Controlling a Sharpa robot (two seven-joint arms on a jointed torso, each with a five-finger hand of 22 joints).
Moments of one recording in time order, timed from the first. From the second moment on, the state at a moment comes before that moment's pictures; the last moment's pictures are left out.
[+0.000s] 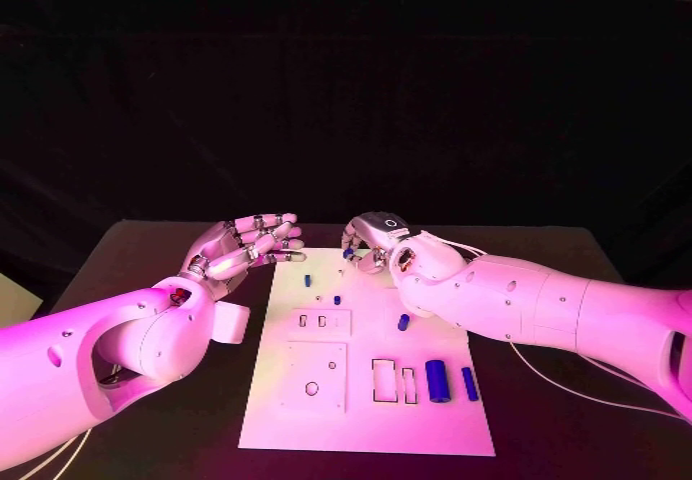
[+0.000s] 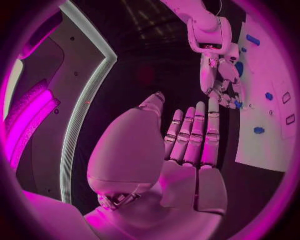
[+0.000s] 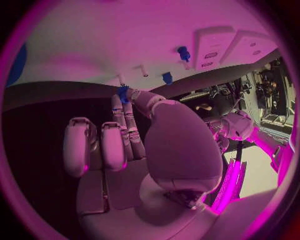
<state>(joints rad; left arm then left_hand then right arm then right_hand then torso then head) 1.18 -0.94 0.00 1.71 -0.02 -0.32 0.46 1.50 -0.12 0.15 0.28 0.25 0.76 0.19 0.22 0.20 0.93 0.20 0.08 0.07 0.87 0.16 0.31 0.28 0.17 0.83 0.26 0.44 0.22 1.27 -0.43 -0.15 1.10 -1.54 -0.53 -0.15 1.36 -0.19 0.62 0.02 0.16 1.07 0.14 0.25 0.34 1.26 0.07 0.06 0.07 1.47 -0.01 1.39 1.15 0.07 1.43 0.09 1.38 1.27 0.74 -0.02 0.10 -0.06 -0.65</state>
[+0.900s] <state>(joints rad) 1.19 -0.95 0.00 1.72 -0.02 -0.32 0.46 1.50 -0.12 0.15 0.28 0.25 0.76 0.19 0.22 0.20 0.93 0.20 0.08 0.07 0.87 0.16 0.32 0.29 0.17 0.82 0.26 0.44 0.22 1.26 -0.40 -0.15 1.06 -1.55 -0.50 -0.15 1.36 -0.19 0.63 0.01 0.16 1.06 0.14 0.25 0.35 1.25 0.08 0.05 0.07 1.47 -0.01 1.39 1.14 0.07 1.43 0.09 1.38 1.26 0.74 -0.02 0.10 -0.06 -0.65</state>
